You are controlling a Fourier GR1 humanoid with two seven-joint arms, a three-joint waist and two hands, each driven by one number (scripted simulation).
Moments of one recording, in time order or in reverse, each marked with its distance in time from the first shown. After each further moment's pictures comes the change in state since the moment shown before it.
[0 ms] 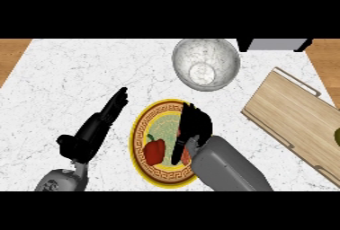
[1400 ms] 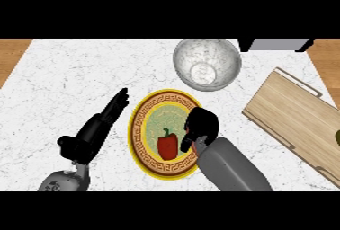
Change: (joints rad) left arm 0.018 -0.065 0.055 -0.011 -0.061 -0.066 0.009; right arm 0.050 0.009 -0.059 0.139 0.181 -0.091 -0.157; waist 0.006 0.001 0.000
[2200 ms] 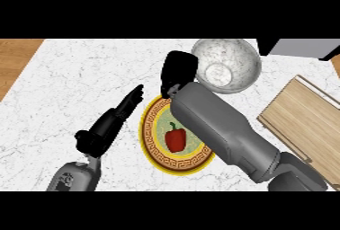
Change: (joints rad) left arm -0.075 -0.032 -0.039 0.038 -0.015 -0.034 0.006; right arm -0.610 0.004 0.117 0.409 0.004 -0.148 0.021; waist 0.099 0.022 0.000
